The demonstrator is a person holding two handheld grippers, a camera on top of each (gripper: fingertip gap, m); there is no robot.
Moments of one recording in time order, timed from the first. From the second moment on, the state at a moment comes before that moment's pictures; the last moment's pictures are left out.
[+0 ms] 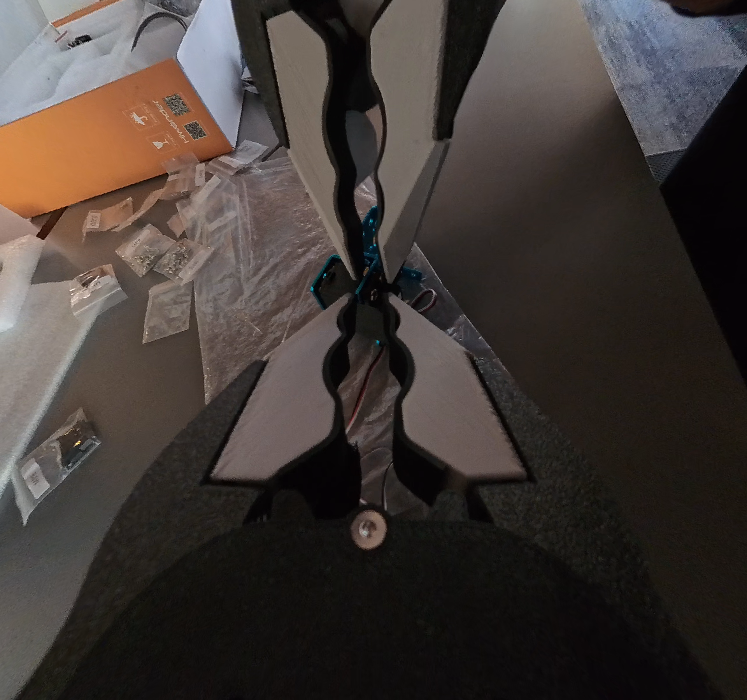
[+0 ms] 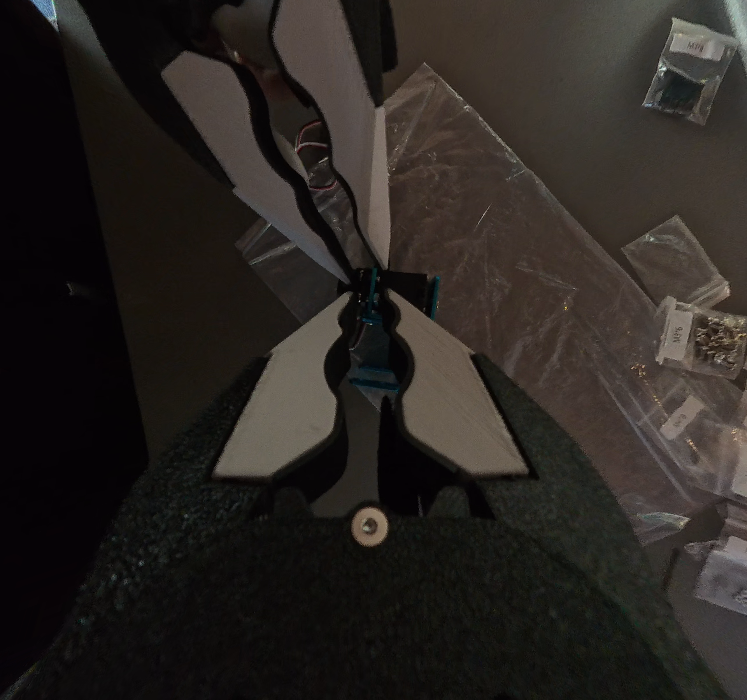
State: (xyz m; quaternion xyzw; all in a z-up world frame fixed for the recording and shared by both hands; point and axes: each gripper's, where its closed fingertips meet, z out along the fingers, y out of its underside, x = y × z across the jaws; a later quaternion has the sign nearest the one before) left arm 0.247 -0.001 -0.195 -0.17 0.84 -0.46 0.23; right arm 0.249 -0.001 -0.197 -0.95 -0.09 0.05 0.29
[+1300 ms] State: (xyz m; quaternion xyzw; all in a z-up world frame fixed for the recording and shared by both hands) left arm 0.261 -0.040 -0.215 -0.07 0.92 -0.36 0.13; right arm 0.253 -0.045 -0.170 -0.87 -0.05 0.00 0.49
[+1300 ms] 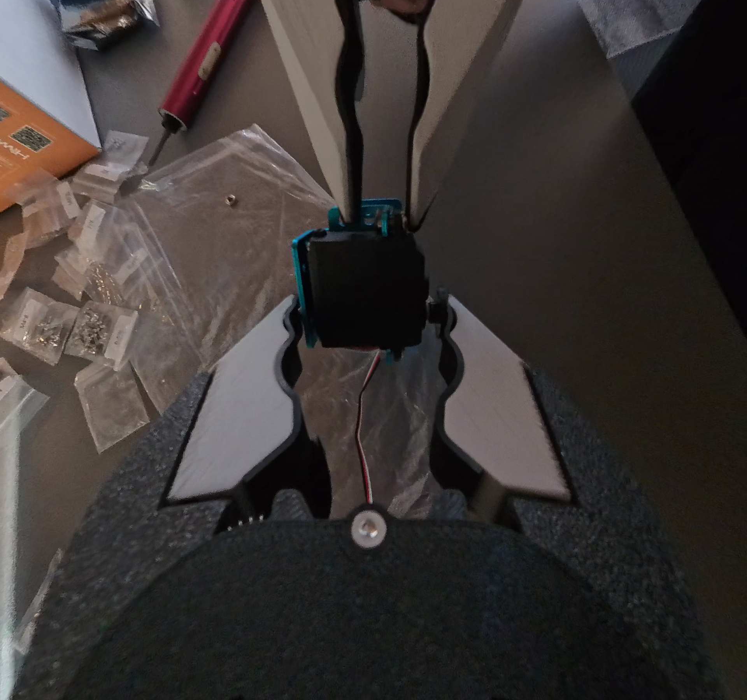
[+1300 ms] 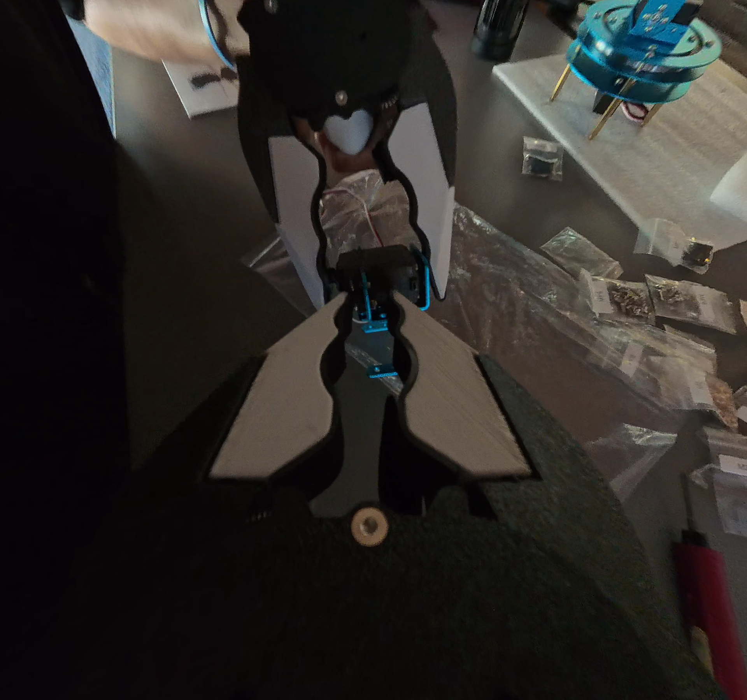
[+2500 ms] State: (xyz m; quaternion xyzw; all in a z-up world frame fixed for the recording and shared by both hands) left arm 0.262 -0.025 -0.220 -0.11 0.89 -0.40 0.19; right arm 0.251 -0.042 -0.189 -0.88 -0.08 0.02 0.46
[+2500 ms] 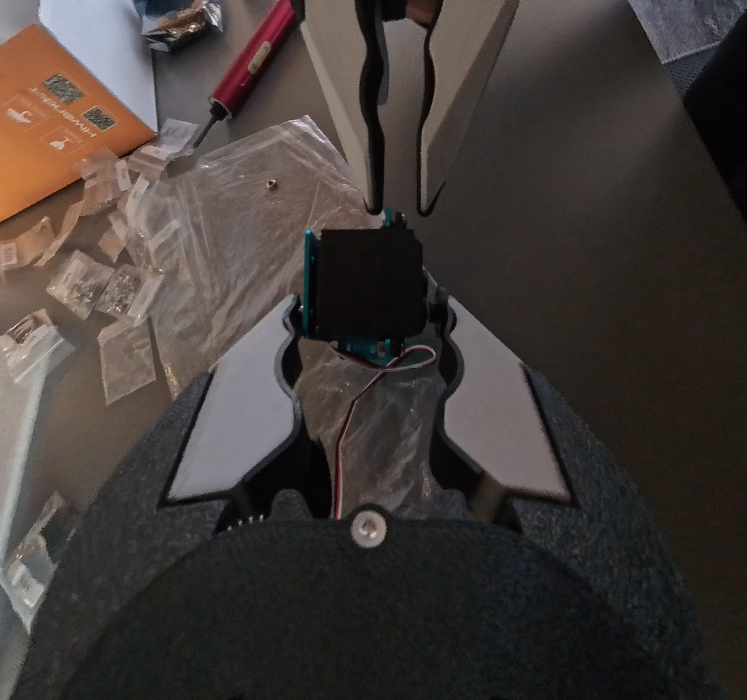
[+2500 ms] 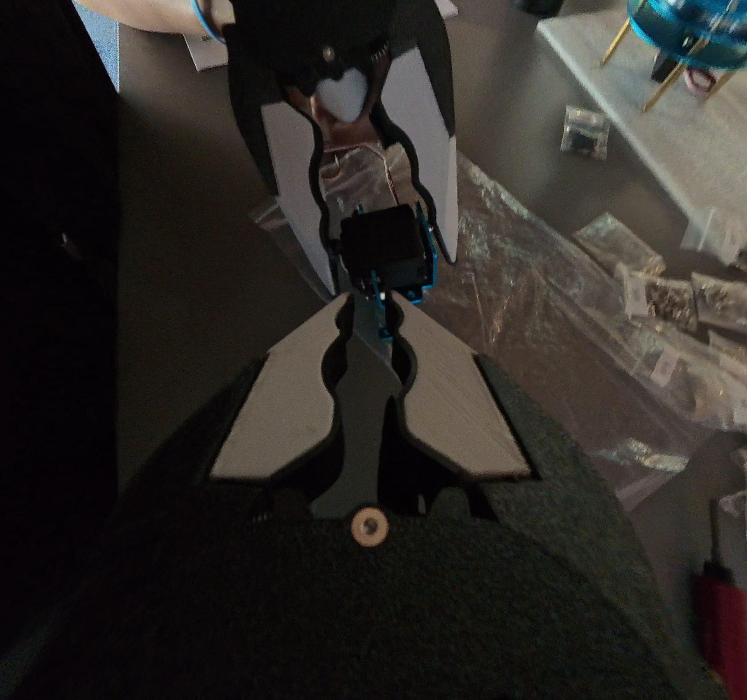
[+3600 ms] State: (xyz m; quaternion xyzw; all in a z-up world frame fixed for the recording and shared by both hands) left arm 0.234 0.084 -0.210 -0.26 0.84 -0.46 0.14; right arm 0.251 0.061 -0.199 -0.87 -0.14 0.31 0.37
